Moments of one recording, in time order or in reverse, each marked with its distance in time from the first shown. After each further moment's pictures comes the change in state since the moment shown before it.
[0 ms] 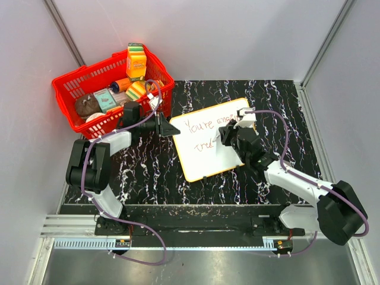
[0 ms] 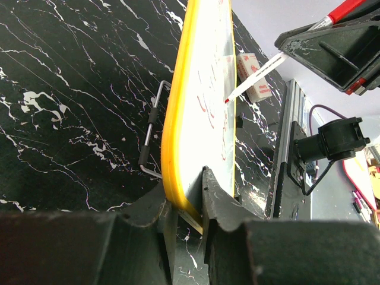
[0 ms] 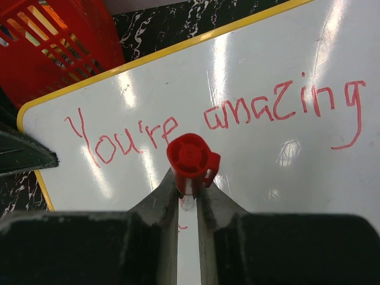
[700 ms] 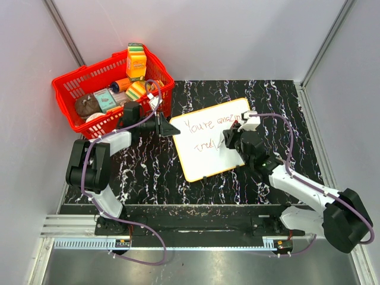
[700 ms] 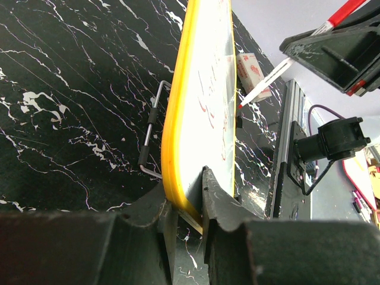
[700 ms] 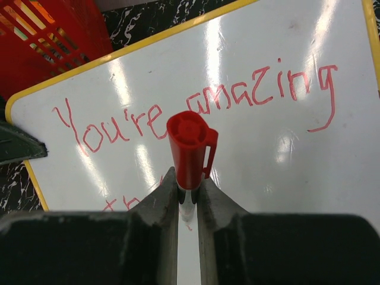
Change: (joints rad) left arm 0.000 0.000 0.000 0.000 0.000 0.000; right arm -0.006 -0.075 -0.051 -0.053 0.009 0.003
